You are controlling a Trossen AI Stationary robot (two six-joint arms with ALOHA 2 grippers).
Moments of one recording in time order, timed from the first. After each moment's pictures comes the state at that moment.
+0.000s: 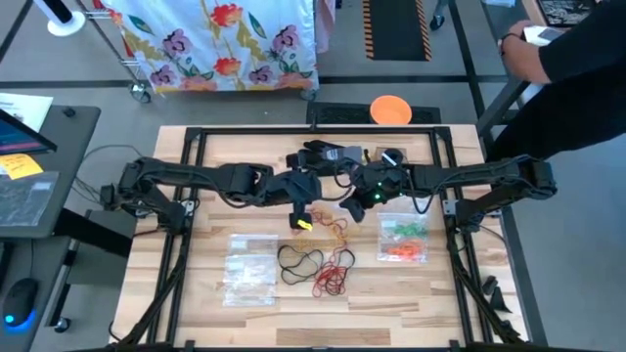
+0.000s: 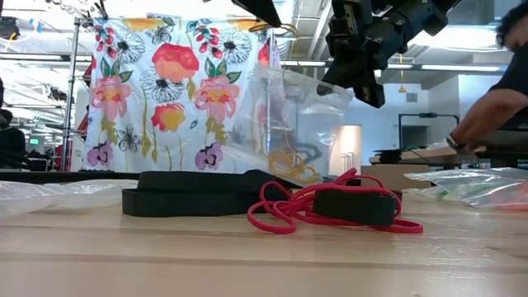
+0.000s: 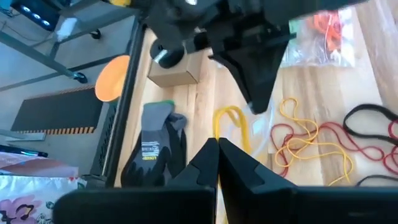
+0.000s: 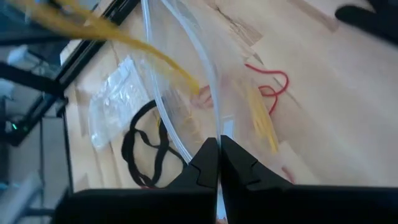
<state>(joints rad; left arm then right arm) -0.08 1.63 1.60 -0.71 -0.45 0.19 -0.11 1.35 0.86 -0.18 -0.13 0.69</state>
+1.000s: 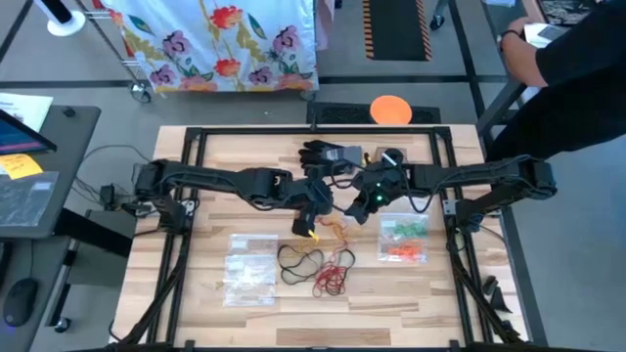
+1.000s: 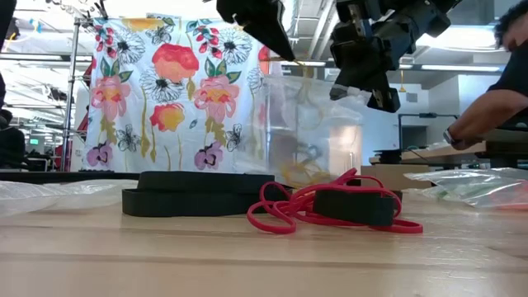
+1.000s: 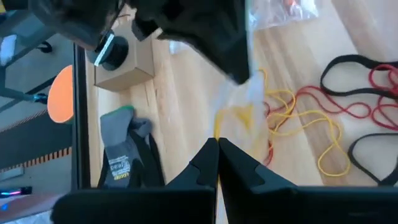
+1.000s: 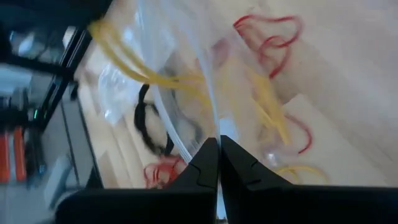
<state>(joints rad) -0.06 1.77 1.61 -0.71 -0.29 0.38 -0.12 1.35 0.86 -0.26 -0.26 0.76</state>
